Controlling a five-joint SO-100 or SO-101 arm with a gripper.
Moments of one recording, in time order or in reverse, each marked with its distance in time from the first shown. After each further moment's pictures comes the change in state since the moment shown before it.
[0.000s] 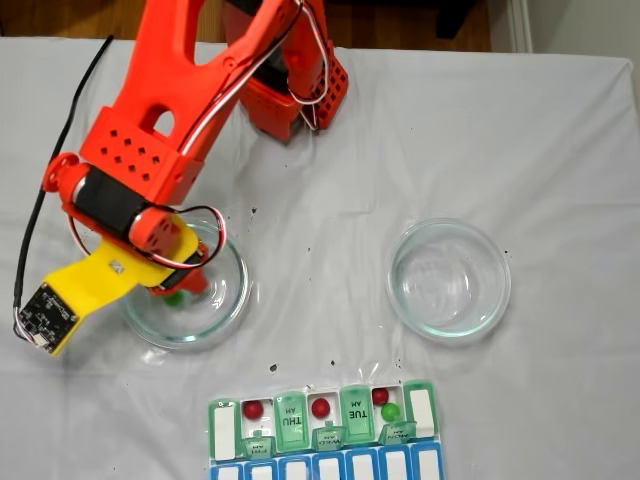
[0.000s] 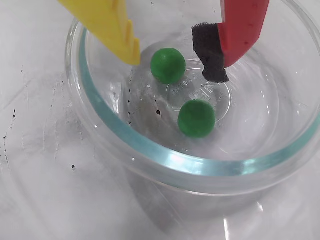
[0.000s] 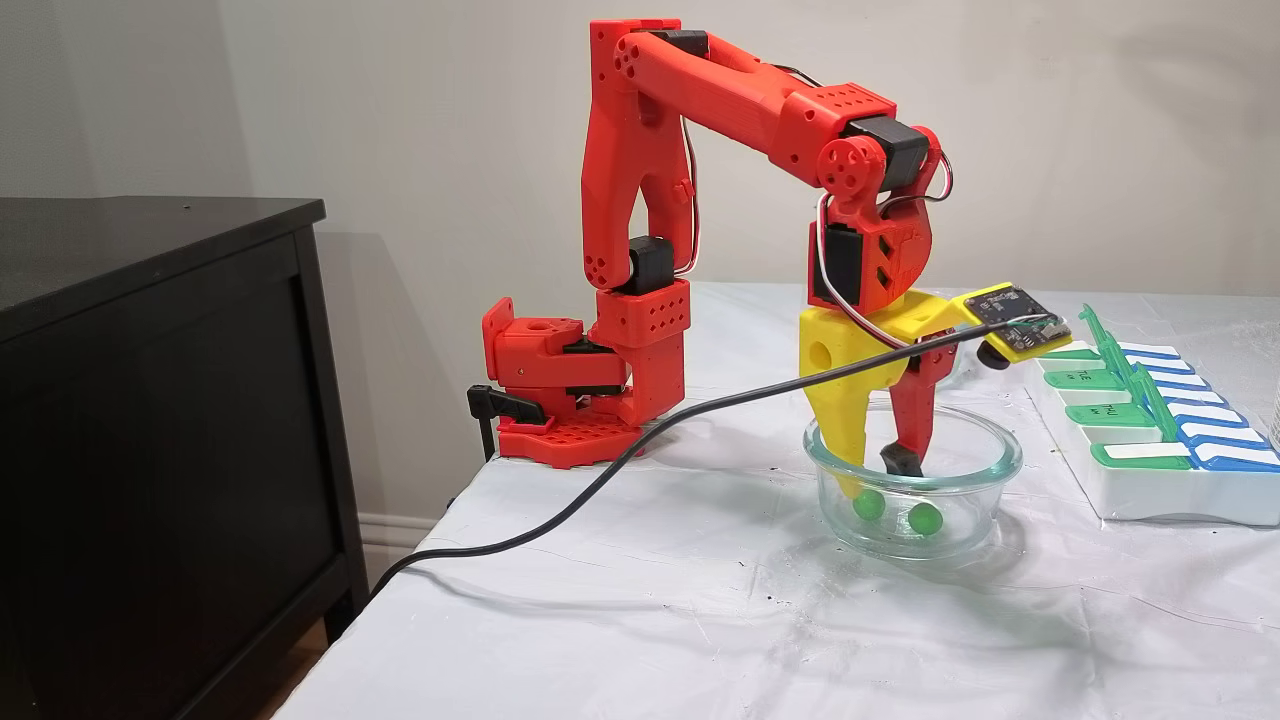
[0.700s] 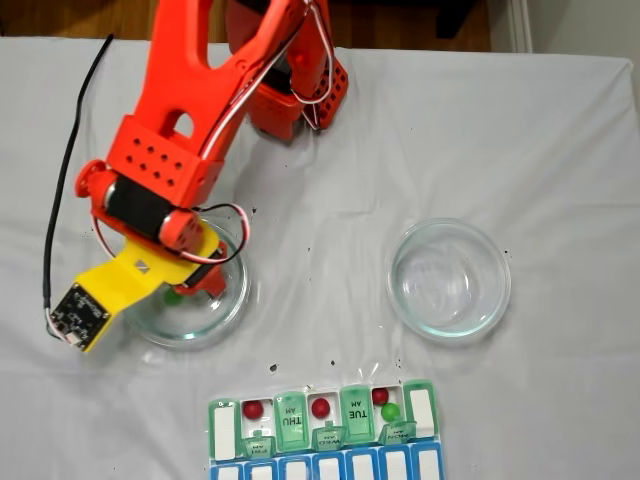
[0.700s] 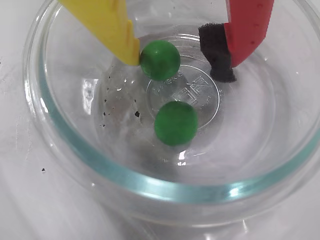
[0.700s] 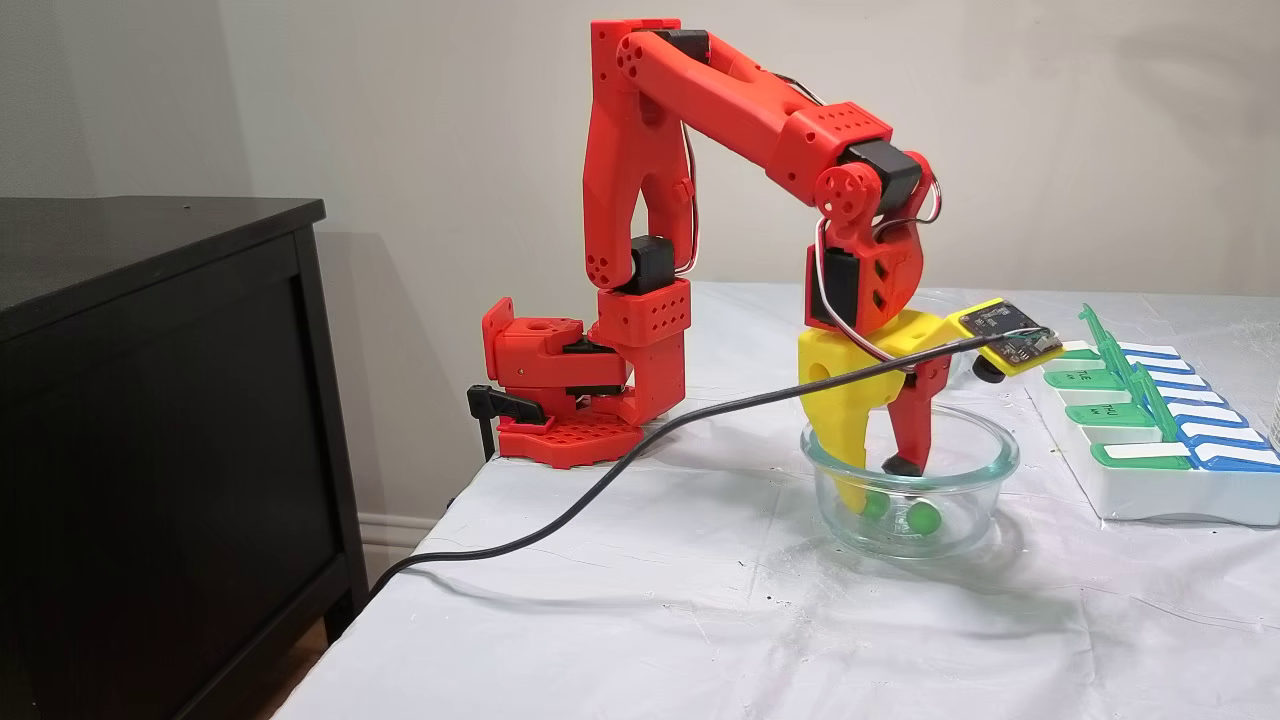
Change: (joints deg) arm -2.4 1.4 9.2 -6.6 1.1
